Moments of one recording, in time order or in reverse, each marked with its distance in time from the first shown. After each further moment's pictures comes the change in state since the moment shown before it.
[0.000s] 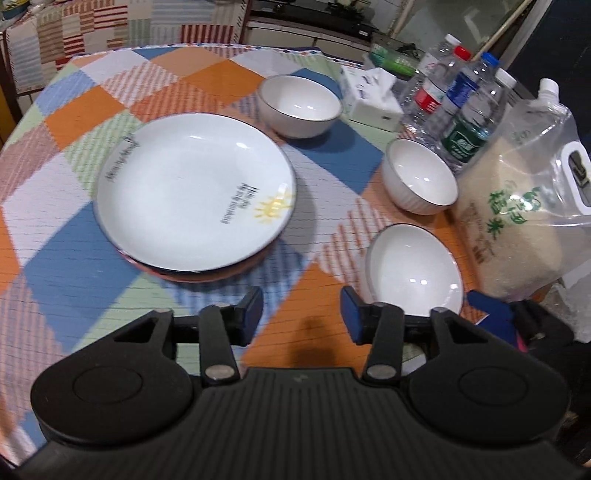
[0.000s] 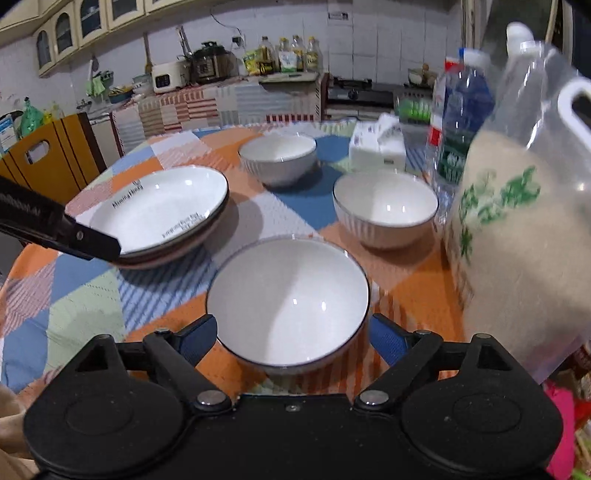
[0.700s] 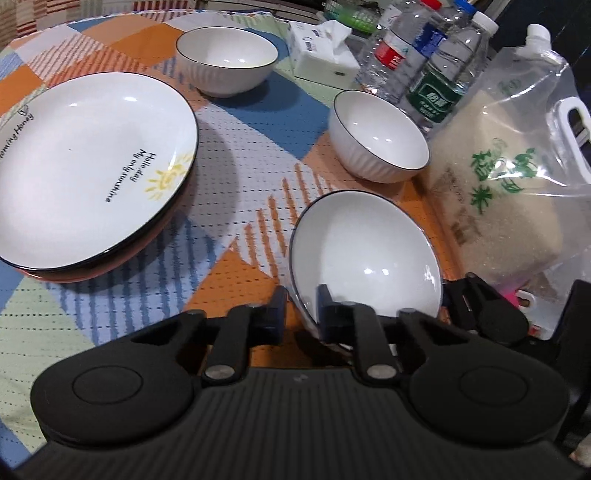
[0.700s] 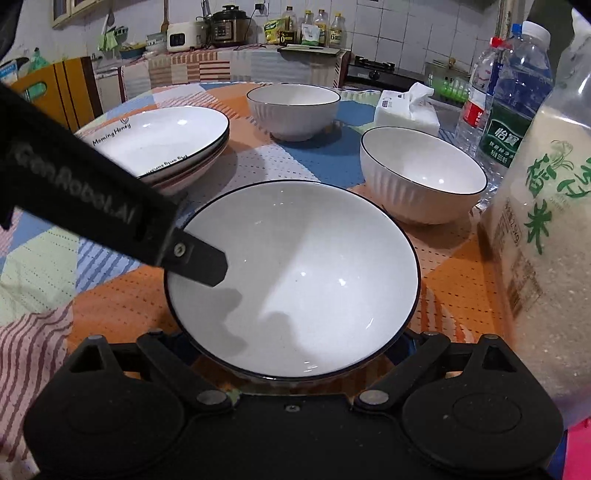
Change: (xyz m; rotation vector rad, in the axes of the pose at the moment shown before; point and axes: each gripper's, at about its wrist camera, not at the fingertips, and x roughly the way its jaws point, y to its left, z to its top) left arm 0.073 -0.039 -0.008 0.044 0.068 -0.096; right arm 0.061 0.011 -0.012 -0.125 0.045 -0.019
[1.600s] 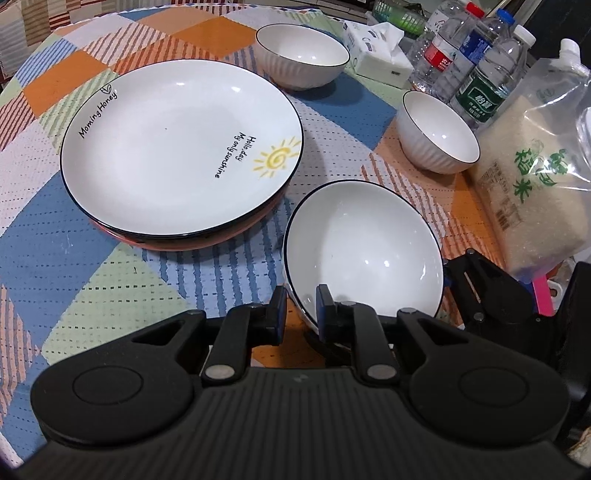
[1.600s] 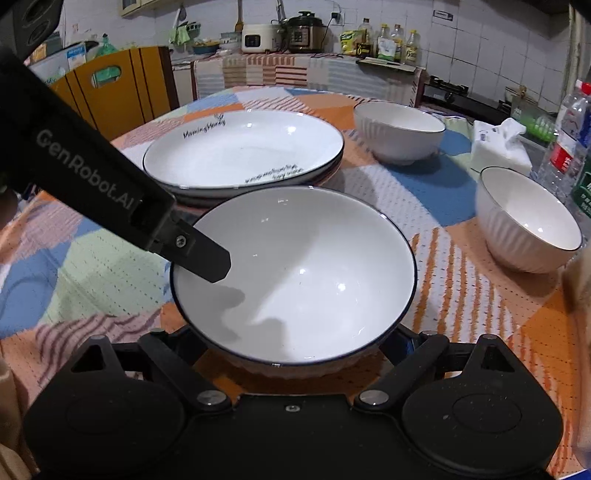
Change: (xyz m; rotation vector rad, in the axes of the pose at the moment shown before) left arm -0.033 0.051 -0.013 -0.028 0.024 0.091; right arm 0.010 0.053 0.011 -0.147 -0.027 0.169
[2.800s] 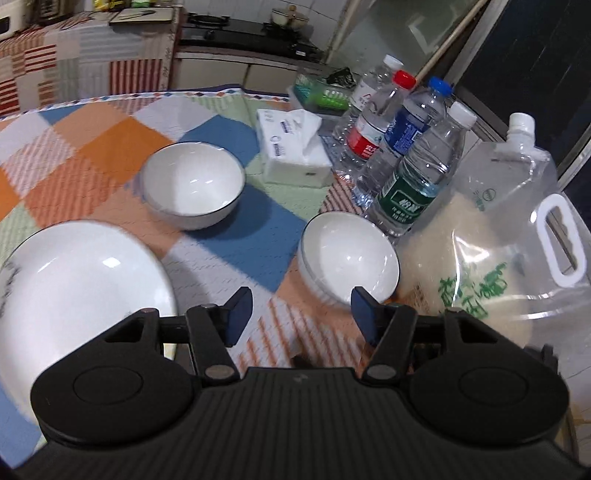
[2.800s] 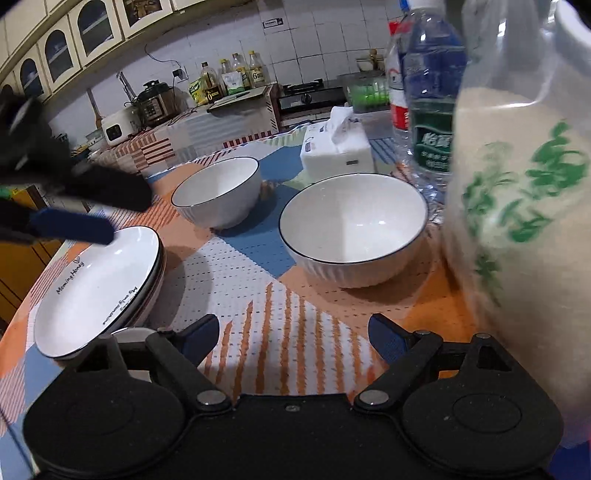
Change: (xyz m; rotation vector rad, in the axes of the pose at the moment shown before) left arm 0.013 -0.083 0.118 0.093 -0.162 -0.135; right arm -0.021 -0.114 0.012 0.497 -0.121 -0.184
